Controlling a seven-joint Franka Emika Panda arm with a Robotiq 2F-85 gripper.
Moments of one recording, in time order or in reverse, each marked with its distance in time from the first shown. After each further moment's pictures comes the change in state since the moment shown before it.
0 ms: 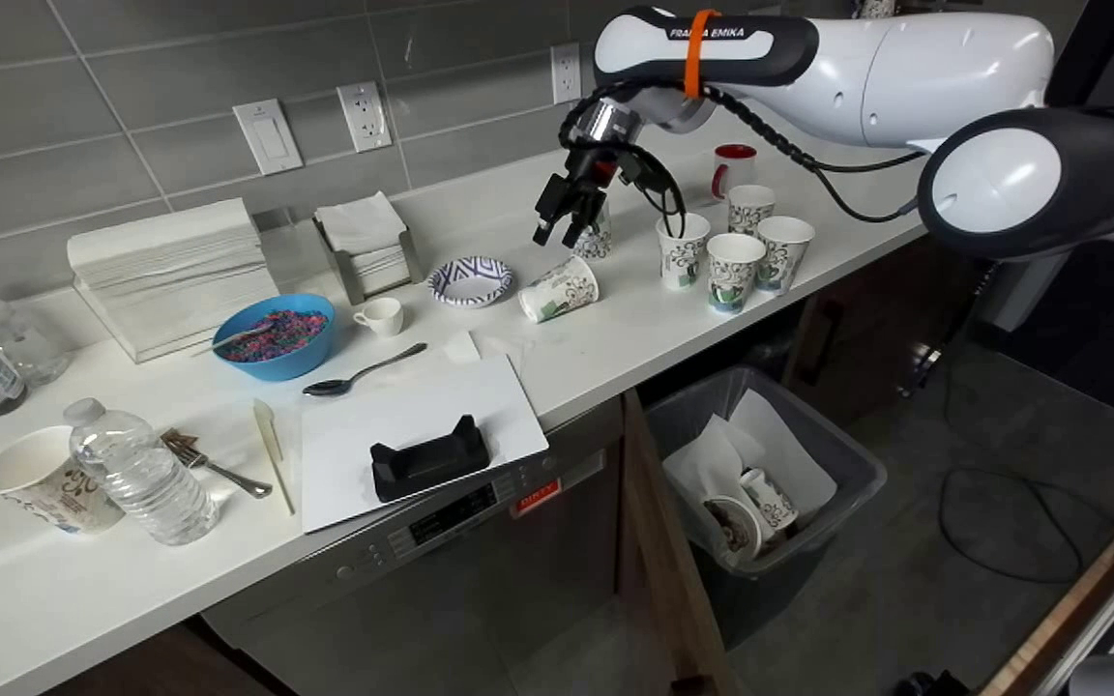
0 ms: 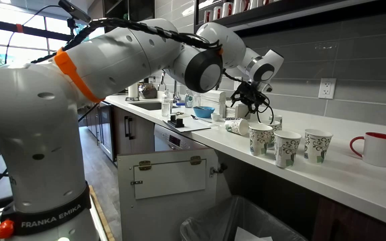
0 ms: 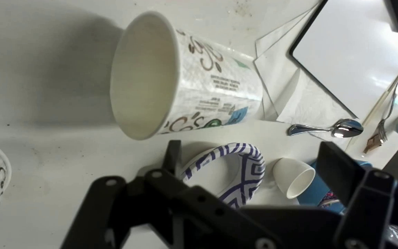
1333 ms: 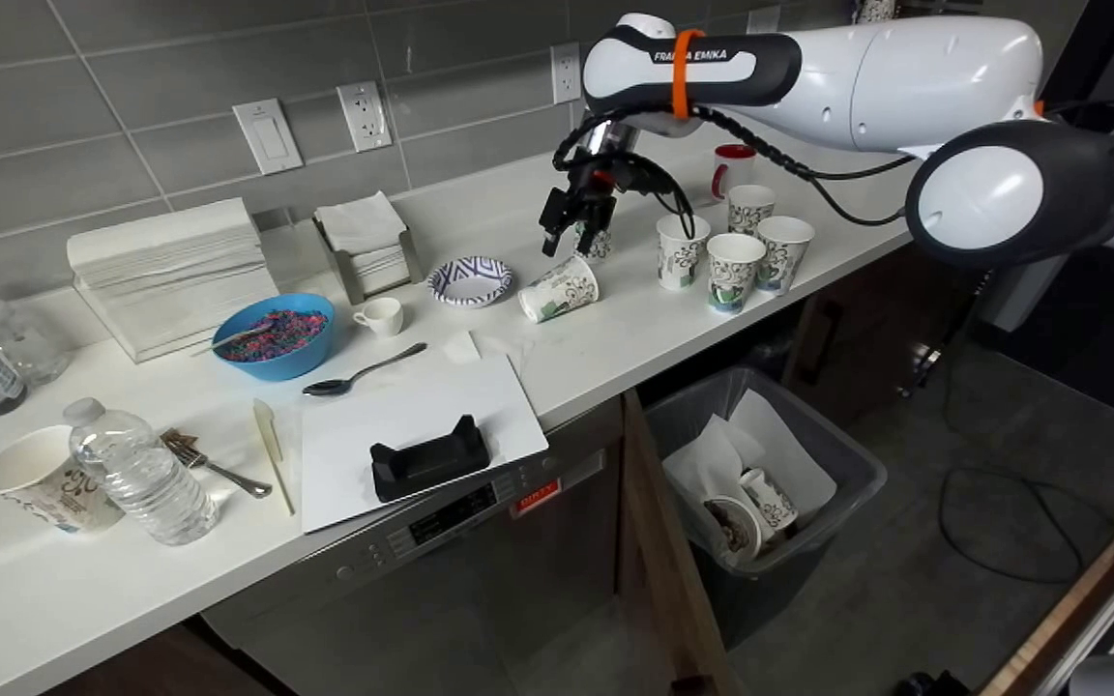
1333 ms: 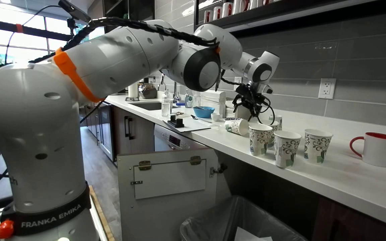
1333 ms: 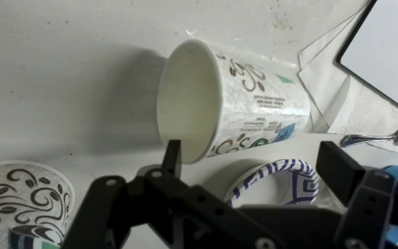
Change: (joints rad) arm 0.049 -0.002 -0.094 0.002 -0.069 0.005 0.138
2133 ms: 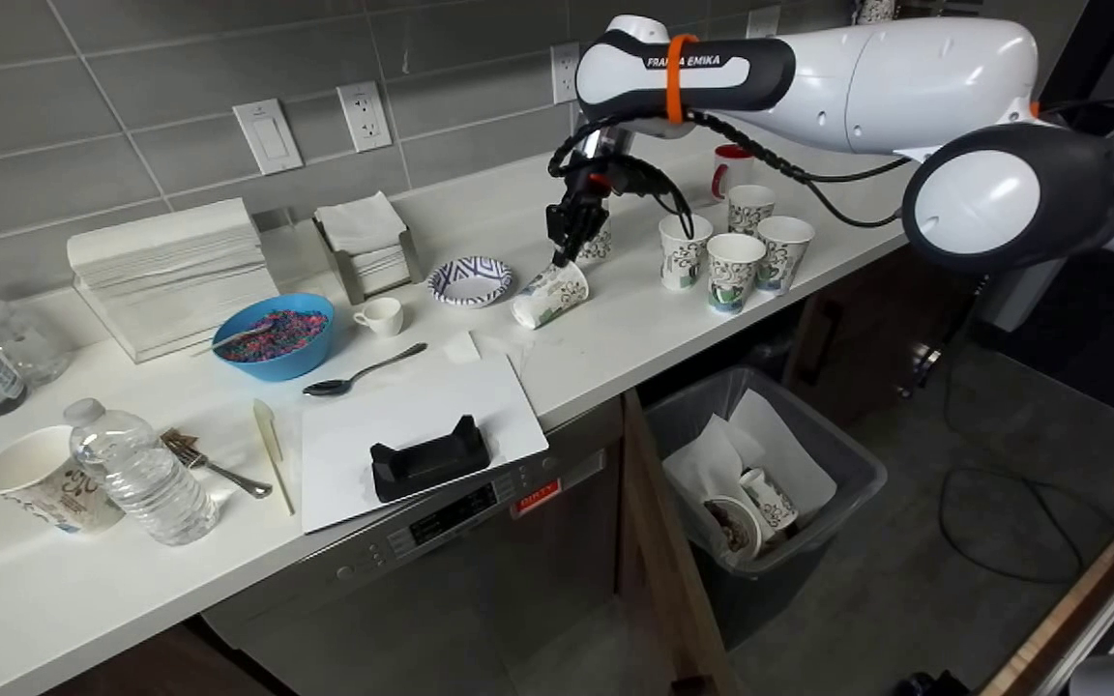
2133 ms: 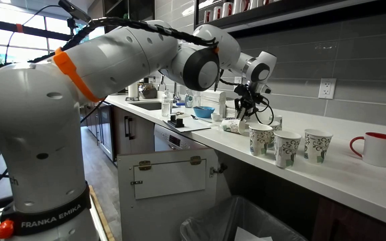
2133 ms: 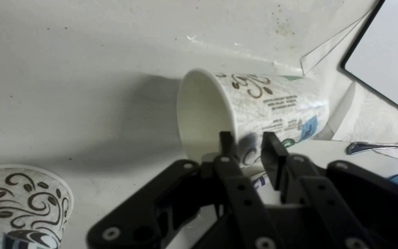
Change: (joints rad) arm 0.019 0.000 -0.012 0.004 -0.024 -0.009 0.016
